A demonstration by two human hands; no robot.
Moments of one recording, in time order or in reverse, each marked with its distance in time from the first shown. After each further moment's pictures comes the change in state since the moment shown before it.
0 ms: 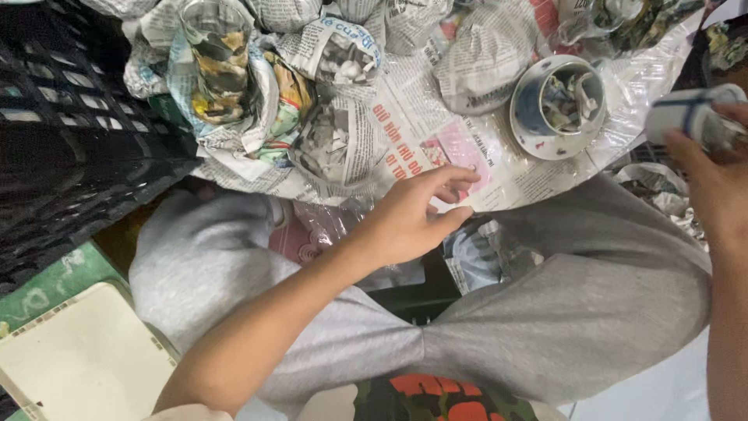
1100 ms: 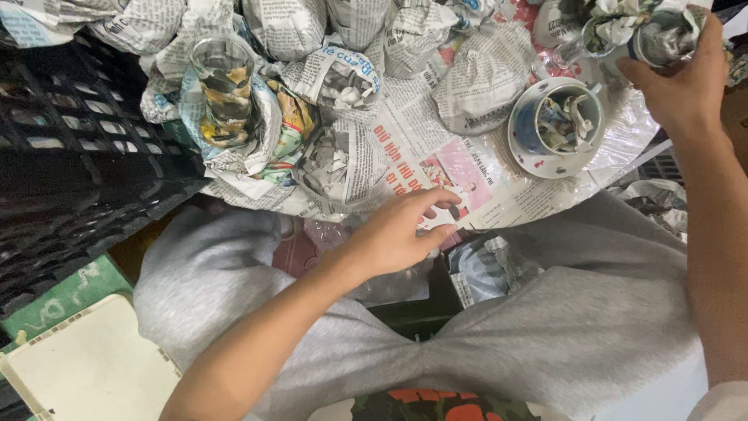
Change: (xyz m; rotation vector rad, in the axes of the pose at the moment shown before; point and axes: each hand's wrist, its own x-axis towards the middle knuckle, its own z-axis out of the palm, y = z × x) left_hand 0.004 -0.004 -0.013 0.265 -0.045 -0.042; right_hand 0.150 0.070 0.057 -0.211 -0.094 -0.516
